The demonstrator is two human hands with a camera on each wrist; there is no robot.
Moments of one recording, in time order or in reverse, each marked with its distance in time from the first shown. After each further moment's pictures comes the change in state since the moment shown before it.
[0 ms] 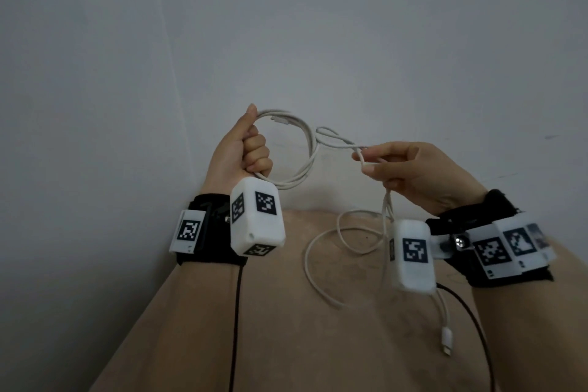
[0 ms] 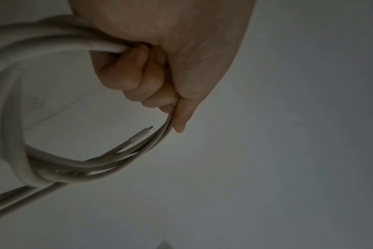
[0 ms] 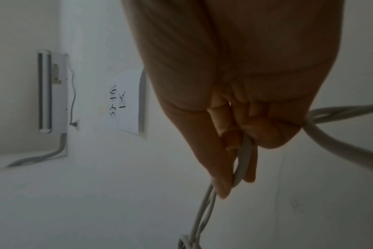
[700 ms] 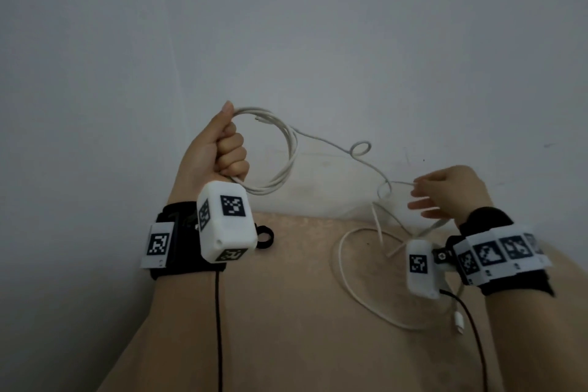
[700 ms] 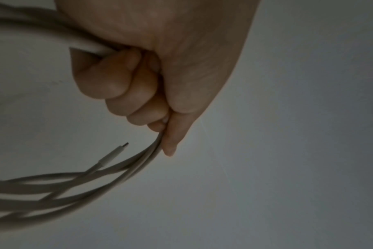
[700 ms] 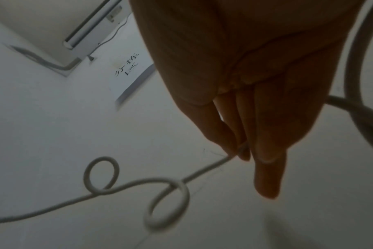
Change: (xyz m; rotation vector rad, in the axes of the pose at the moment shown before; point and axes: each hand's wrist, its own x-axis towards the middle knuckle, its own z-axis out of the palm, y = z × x) left_hand -0.013 0.029 -0.017 0.089 -0.078 0.078; right_hand 0.002 0.023 -0.040 -0.462 0.476 0.174
